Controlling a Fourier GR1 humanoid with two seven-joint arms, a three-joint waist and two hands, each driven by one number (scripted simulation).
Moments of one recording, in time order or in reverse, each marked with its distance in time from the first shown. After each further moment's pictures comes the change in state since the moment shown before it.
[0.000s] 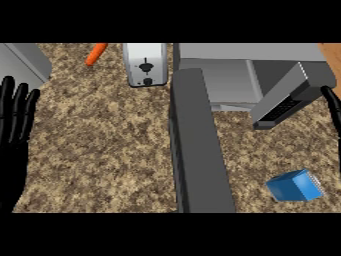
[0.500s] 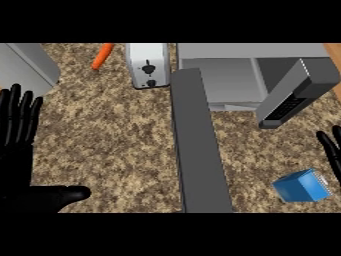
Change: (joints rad) left arm 0.042 -0.029 0.047 0.080 0.049 0.010 0.001; right arm 0.277 0.001 0.054 -0.166 -0.198 0.154 0.018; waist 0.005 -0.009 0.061
